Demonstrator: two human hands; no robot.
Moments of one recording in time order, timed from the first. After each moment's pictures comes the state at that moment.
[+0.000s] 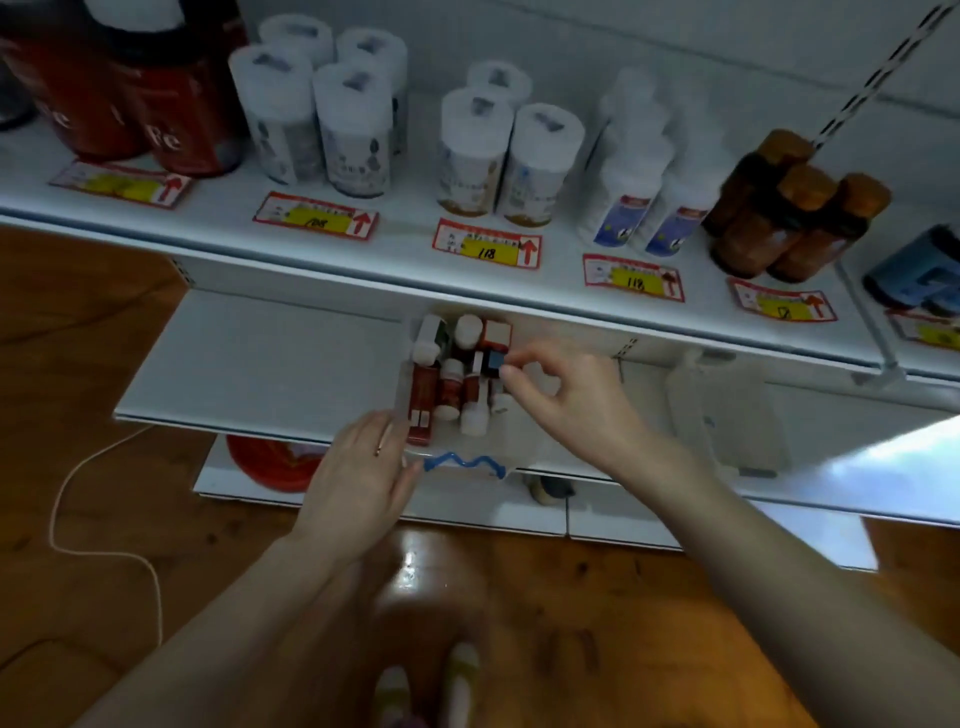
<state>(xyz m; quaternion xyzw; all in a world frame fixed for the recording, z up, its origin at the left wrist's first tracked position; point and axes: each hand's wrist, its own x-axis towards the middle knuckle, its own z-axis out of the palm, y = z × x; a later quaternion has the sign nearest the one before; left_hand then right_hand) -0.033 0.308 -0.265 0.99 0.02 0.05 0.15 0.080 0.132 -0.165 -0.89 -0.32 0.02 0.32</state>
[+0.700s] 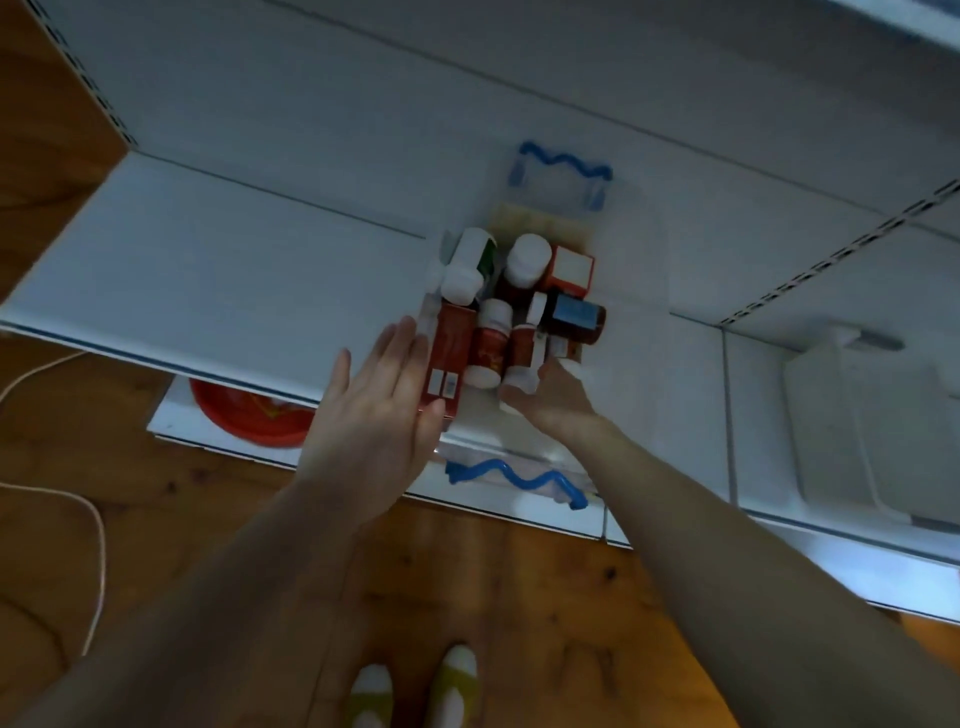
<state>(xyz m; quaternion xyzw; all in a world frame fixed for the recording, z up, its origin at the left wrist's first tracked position) 0.042 0.333 -0.416 0.99 0.09 -0.01 0.12 0.175 0.187 -0.447 -0.91 -0.05 0.35 0.24</state>
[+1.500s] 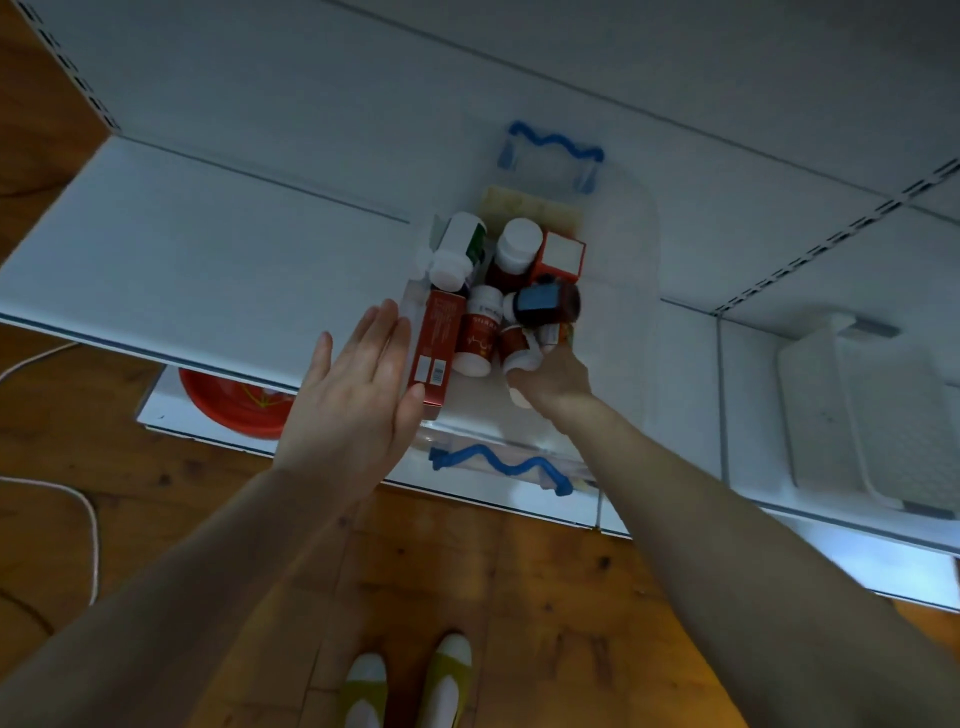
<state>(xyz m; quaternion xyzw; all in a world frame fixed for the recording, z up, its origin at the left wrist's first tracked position) 0.044 0.331 -0.416 0.99 0.09 0.00 0.13 0.182 0.183 -0.450 -0.92 0.03 0.29 0.28</state>
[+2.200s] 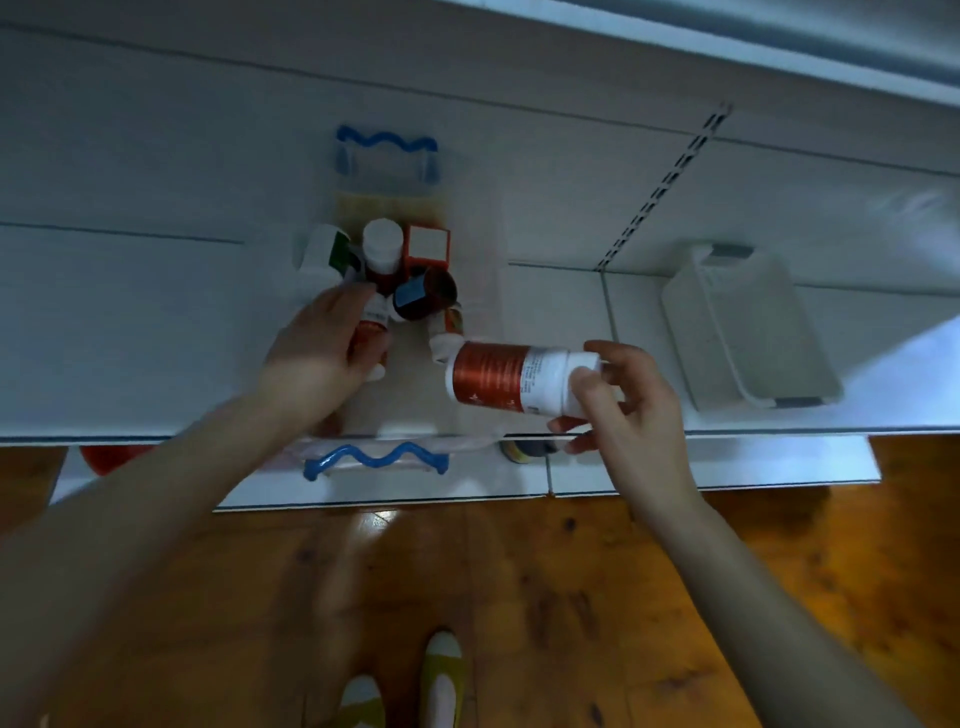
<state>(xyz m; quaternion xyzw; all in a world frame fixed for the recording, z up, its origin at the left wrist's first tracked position) 0.124 0.291 -0.398 0.97 0.01 0.02 0.25 0.106 0.049 -0.342 -0.82 0.06 0.08 0.57</state>
